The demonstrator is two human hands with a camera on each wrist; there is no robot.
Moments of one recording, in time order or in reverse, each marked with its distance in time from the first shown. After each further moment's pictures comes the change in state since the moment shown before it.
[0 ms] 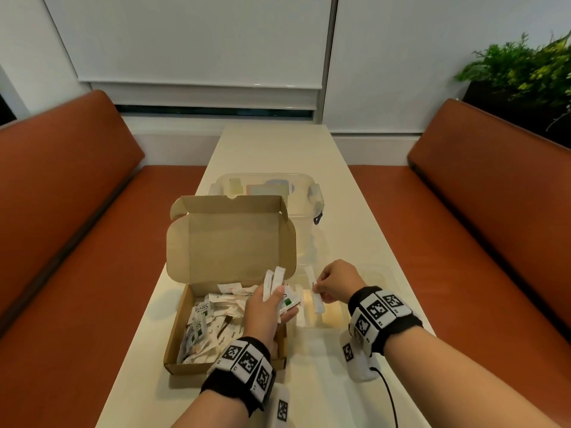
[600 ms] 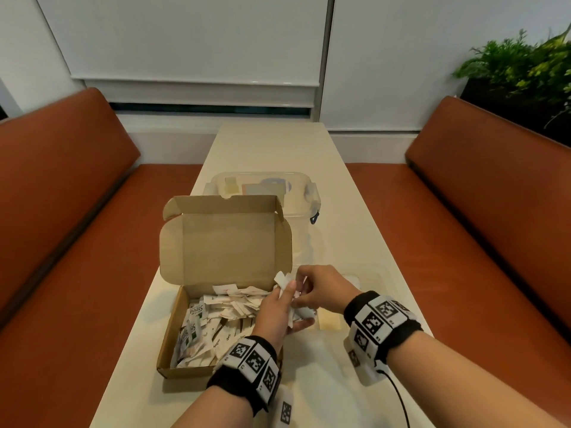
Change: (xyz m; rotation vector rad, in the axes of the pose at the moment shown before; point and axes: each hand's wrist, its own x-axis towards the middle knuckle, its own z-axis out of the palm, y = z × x) left_hand -0.001 -0.007 0.018 0.089 -0.180 -0.113; right_hand -0.015 -0.005 0.004 -0.140 -0.145 -0.359
